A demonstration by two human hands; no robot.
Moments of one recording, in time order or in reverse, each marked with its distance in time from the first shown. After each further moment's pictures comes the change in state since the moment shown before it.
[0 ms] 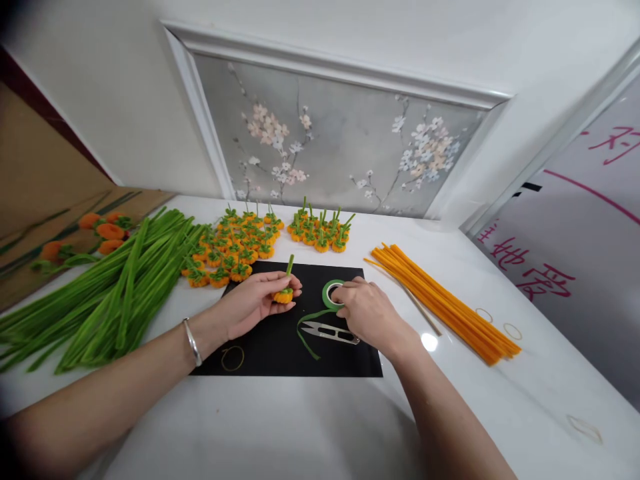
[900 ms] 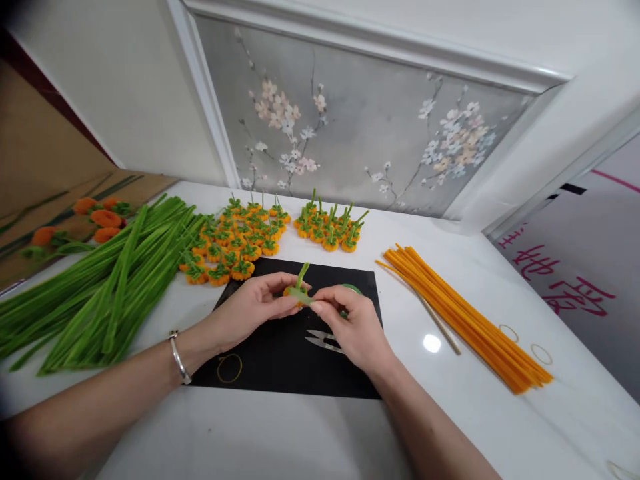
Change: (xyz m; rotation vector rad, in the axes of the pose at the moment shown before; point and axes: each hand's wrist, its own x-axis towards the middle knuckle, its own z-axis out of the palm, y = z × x) left_hand -0.006 -0.008 -0.004 0.201 -0.093 0.146; right_hand 0.008 -0.027 0.026 0.831 0.264 0.154
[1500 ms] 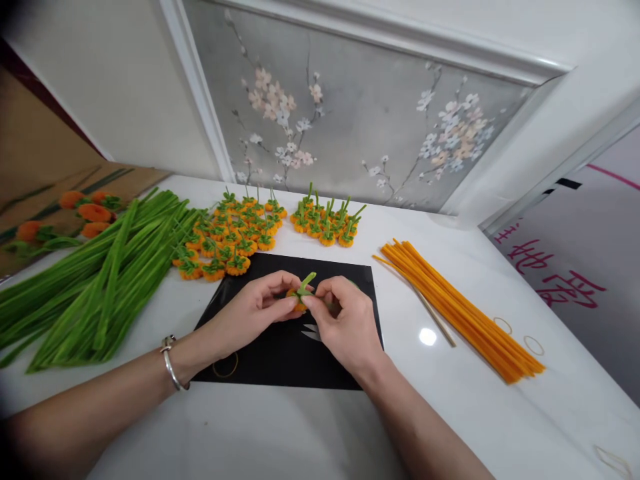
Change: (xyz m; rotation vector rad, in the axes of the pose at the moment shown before) left_hand -0.007 0.004 0.018 0.108 0.007 0.058; right_hand -0.004 -0.009 0.010 -0.213 0.192 -0.043
